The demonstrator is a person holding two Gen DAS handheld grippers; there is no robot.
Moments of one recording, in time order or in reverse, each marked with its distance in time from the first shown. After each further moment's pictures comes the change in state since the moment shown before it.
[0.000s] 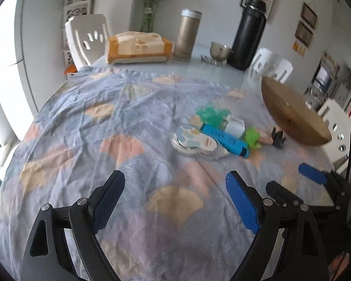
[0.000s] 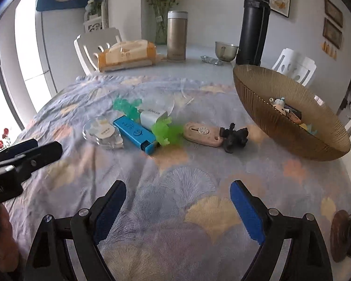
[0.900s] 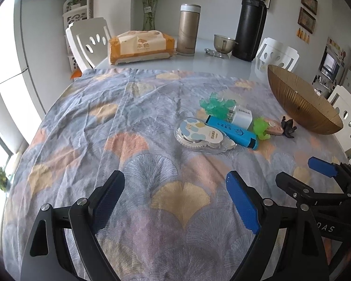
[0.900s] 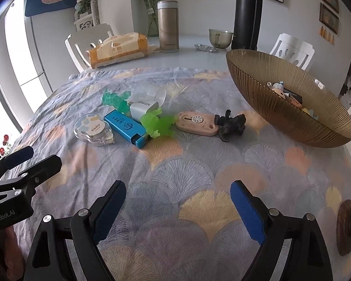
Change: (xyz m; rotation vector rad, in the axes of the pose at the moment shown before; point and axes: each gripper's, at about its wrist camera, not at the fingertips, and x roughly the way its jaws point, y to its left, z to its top) left arm 0.003 -0.008 -0.002 0.047 0.019 0.083; right arm 0.009 -0.012 0.000 0.065 0.063 0.013
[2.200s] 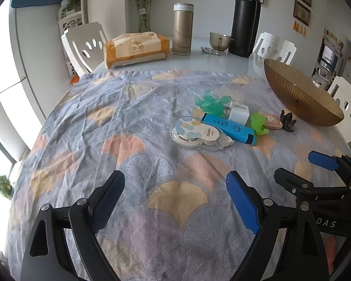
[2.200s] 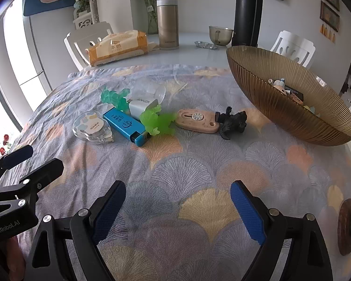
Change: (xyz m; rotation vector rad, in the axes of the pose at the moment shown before) left arm 0.000 -0.009 -0.001 0.049 -0.003 0.018; right arm 0.002 0.000 -0.001 0.004 0.011 0.000
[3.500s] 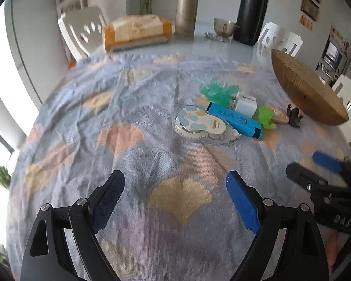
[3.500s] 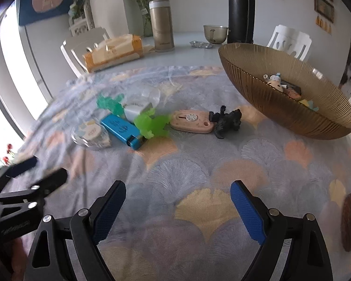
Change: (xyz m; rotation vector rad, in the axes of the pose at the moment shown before) left arm 0.019 0.009 0.016 -0.047 0.130 -0.029; right arm -0.003 -0.014 0.002 0.087 0.004 0.096
